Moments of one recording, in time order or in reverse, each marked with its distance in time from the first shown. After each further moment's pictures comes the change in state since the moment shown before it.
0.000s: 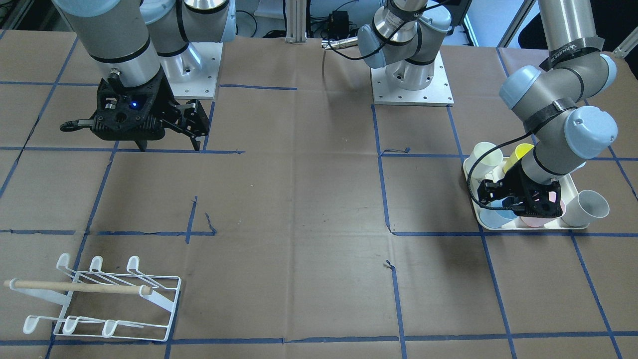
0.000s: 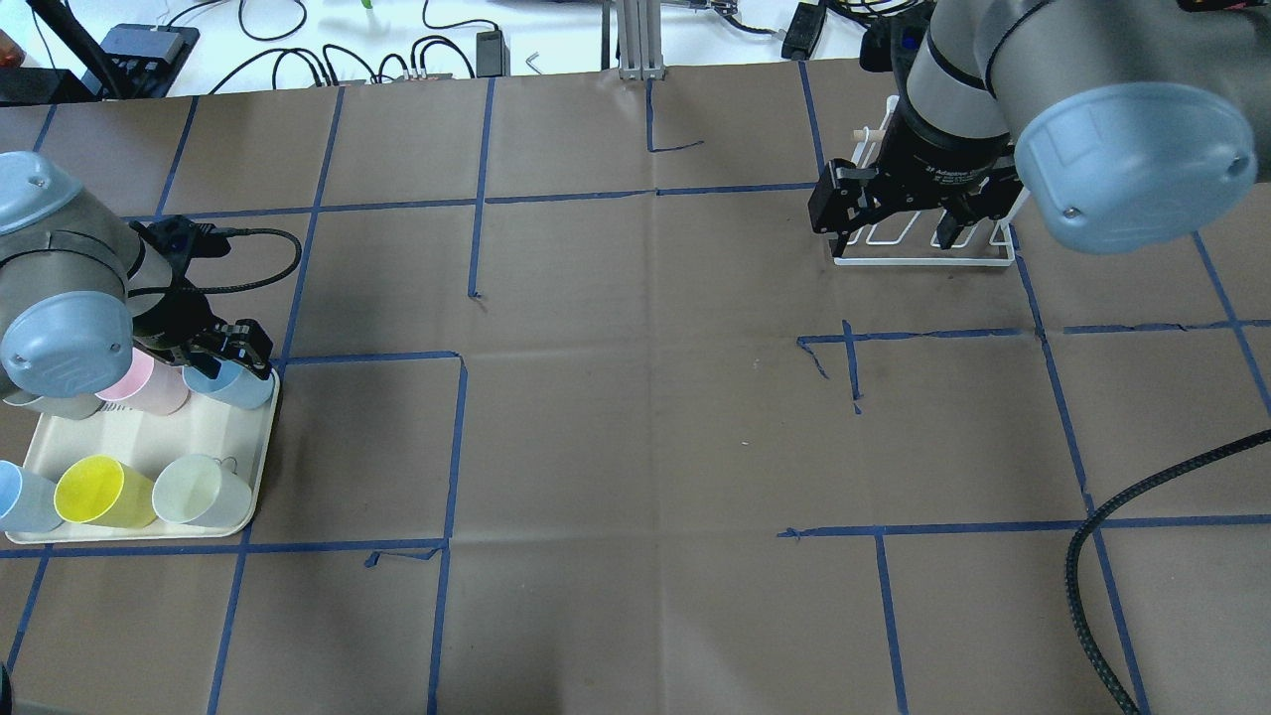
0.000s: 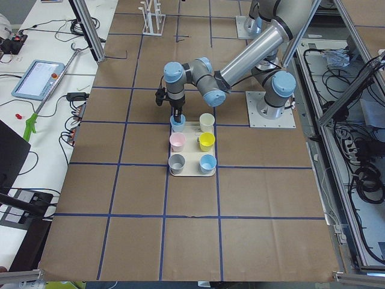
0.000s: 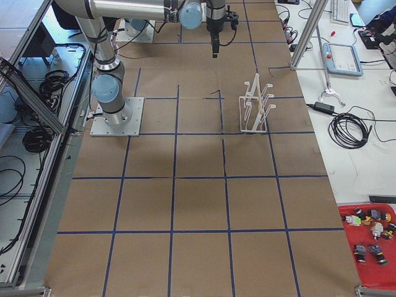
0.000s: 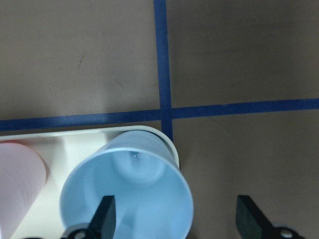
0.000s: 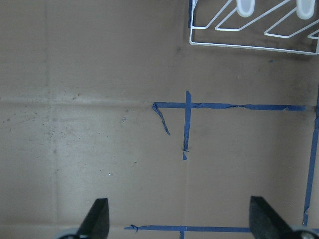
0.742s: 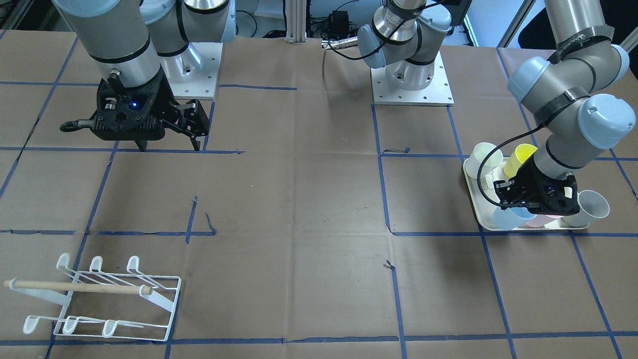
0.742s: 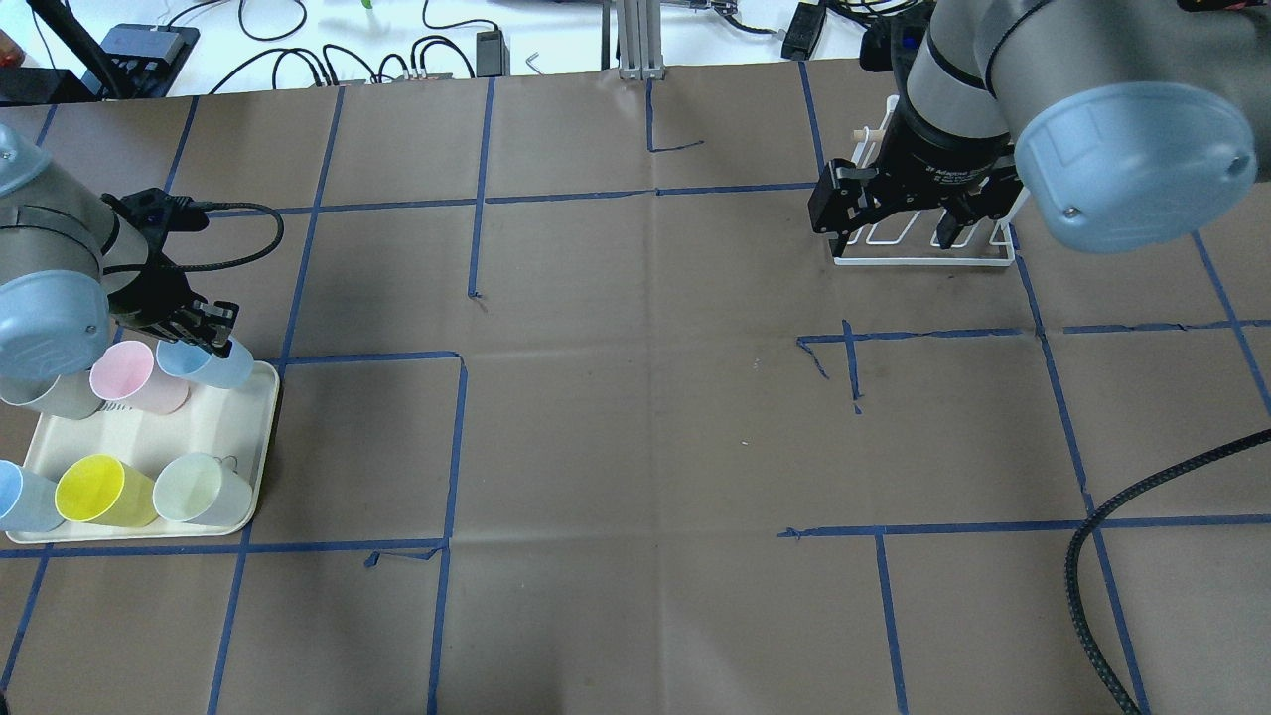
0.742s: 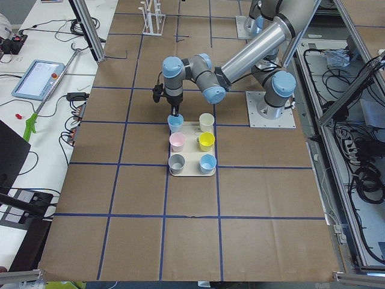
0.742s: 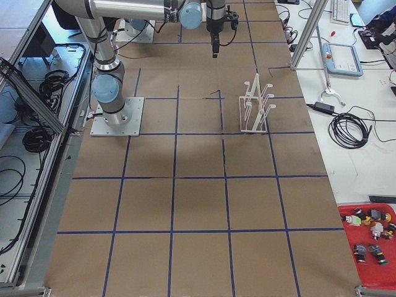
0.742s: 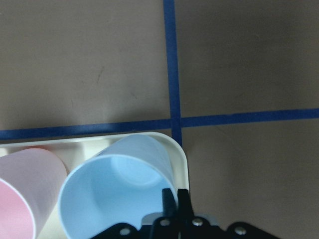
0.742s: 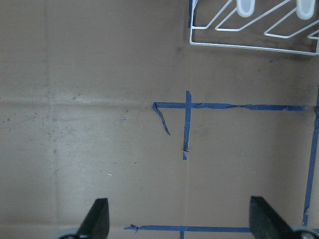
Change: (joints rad) left arm -0.002 0.037 0.061 -0.032 0.003 -0.001; right arm 0.000 0.000 0.000 0.000 0.000 -0.001
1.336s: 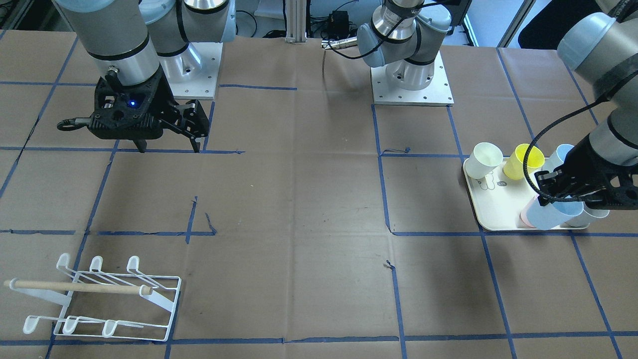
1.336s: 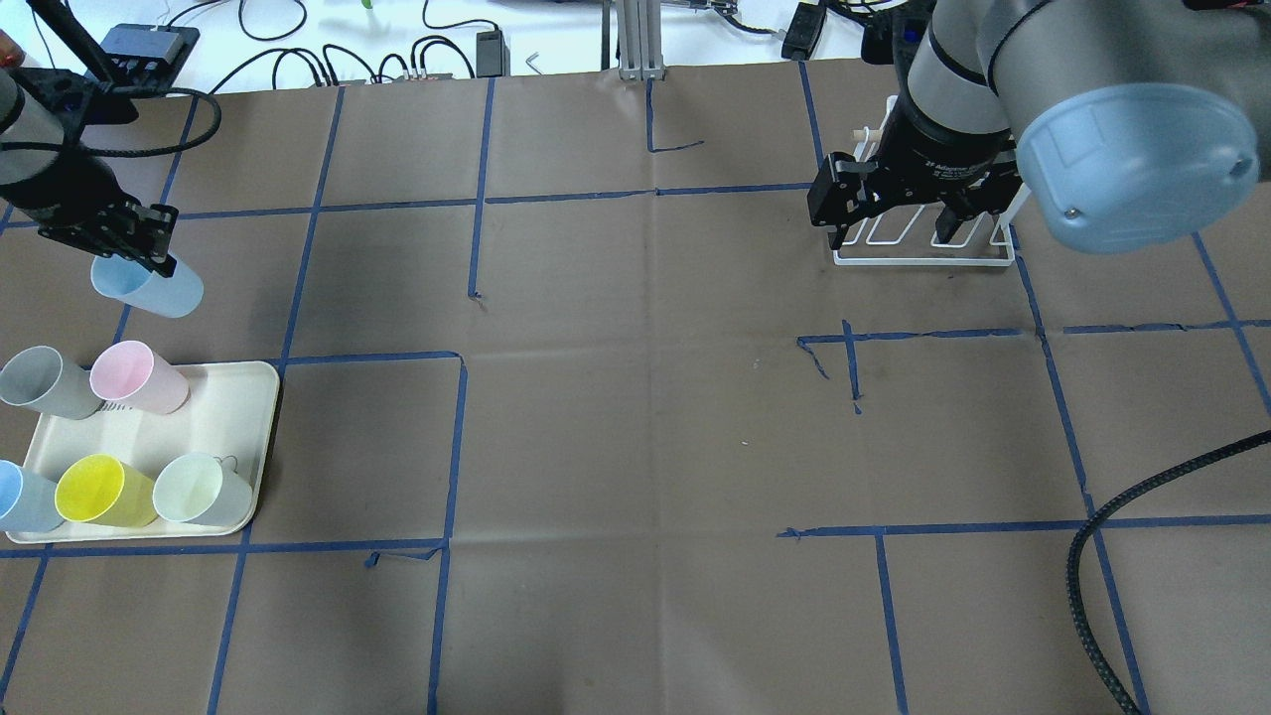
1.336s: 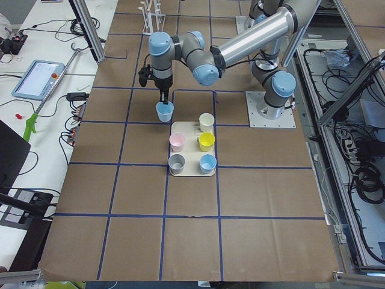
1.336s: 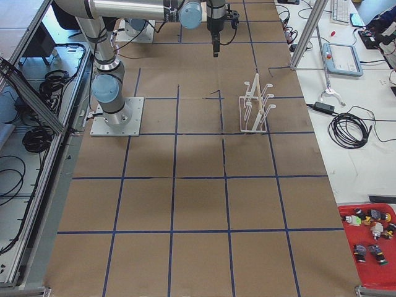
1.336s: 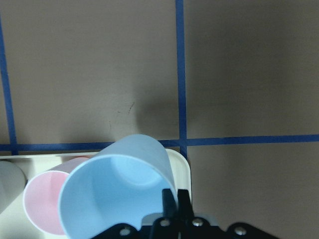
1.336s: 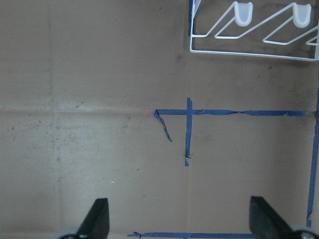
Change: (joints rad) left arm -0.031 -0.005 0.319 -0.318 -0.004 -0.075; right arm 0.000 -0.002 0.000 -0.038 0.009 0.020
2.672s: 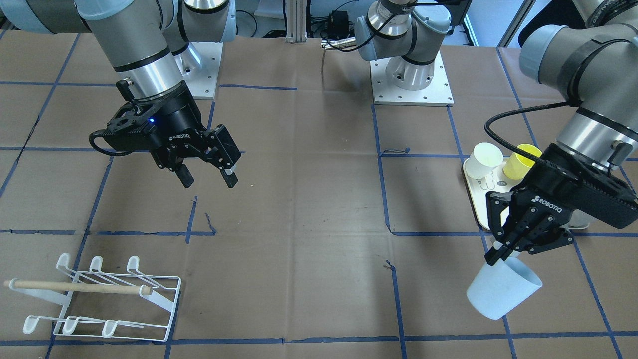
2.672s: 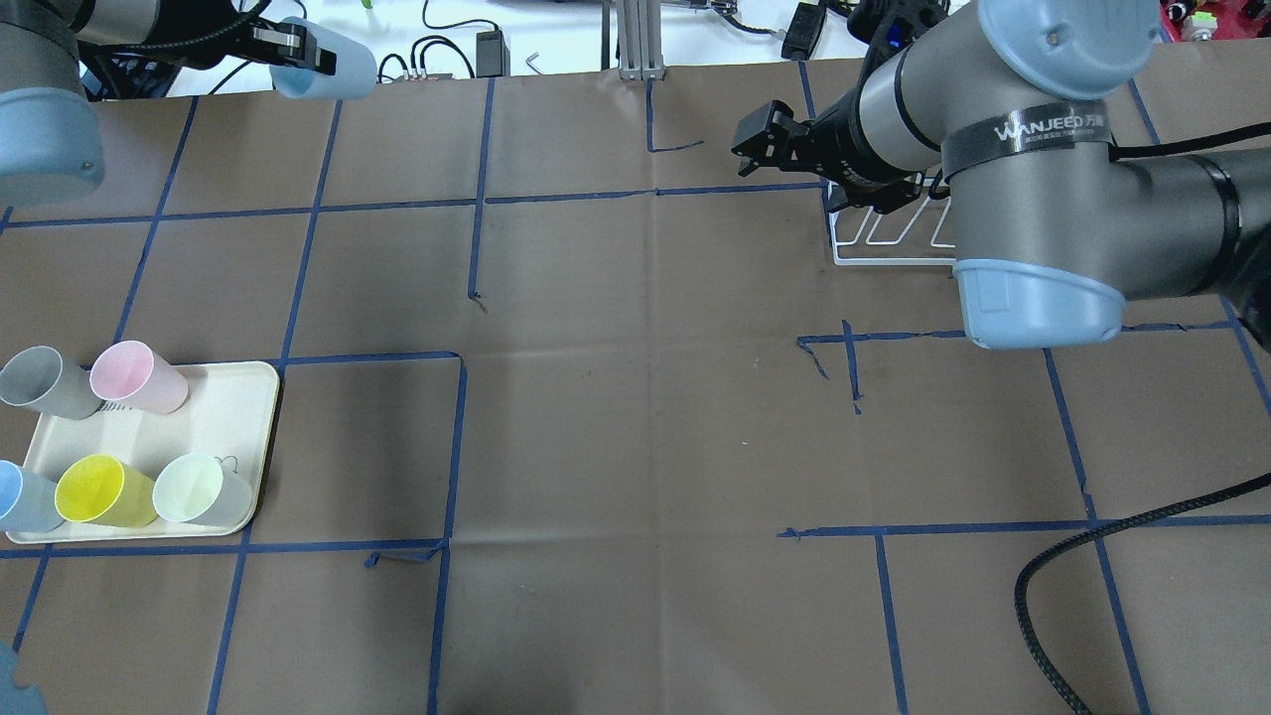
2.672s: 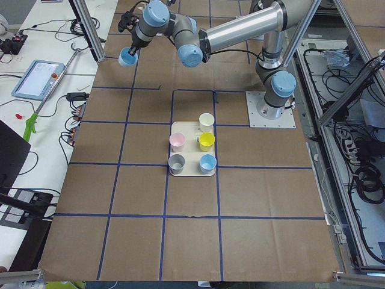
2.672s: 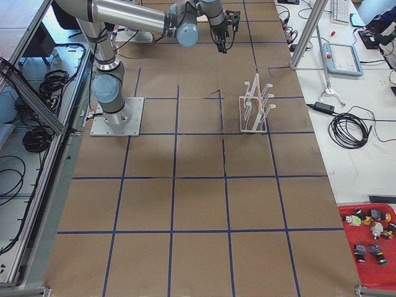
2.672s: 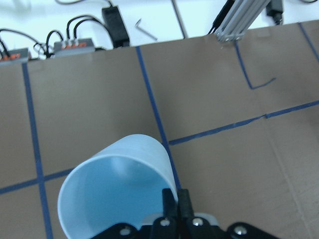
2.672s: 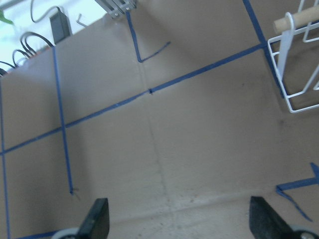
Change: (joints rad) left arm -0.180 -0.029 -0.017 0.553 -0.560 0.068; right arm 0.004 0.009 0.210 -0.644 0.297 0.438
